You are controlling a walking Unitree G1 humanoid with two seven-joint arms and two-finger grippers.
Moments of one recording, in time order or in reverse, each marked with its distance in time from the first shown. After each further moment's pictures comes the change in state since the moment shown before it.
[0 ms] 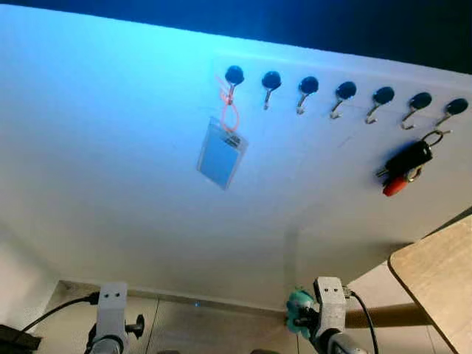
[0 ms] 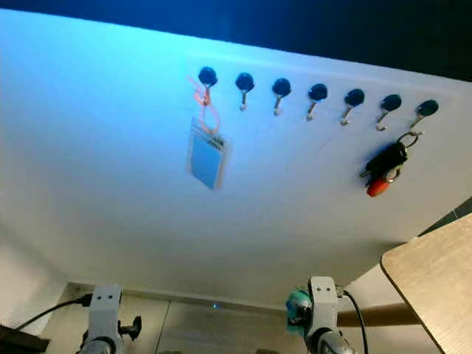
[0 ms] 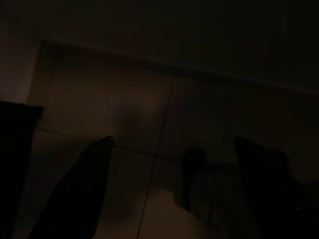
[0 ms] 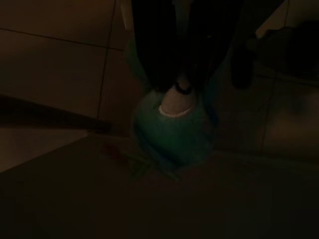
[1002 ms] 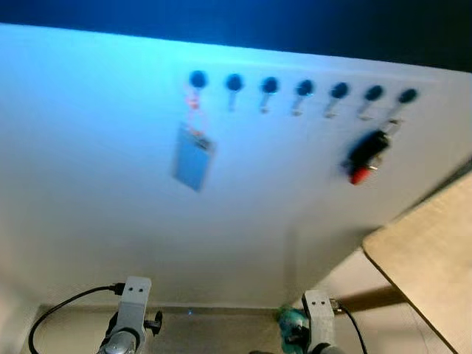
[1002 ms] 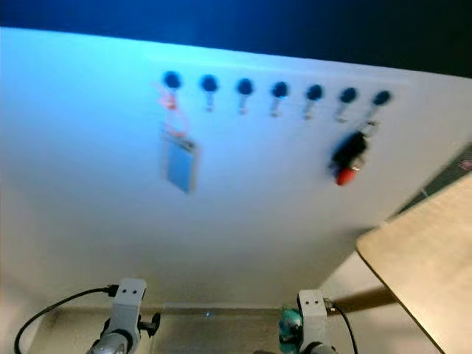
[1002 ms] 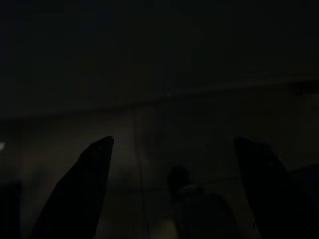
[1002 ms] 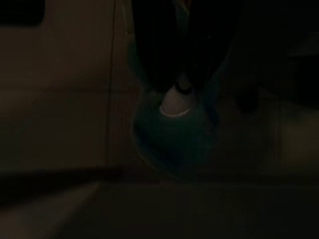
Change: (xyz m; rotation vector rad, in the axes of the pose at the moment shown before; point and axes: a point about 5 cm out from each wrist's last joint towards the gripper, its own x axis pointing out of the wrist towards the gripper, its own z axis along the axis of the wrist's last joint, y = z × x) left arm 0.006 -0.025 0.008 0.139 -0.041 -0.122; right arm -0.003 0.012 -0.032 -0.032 0.145 0.009
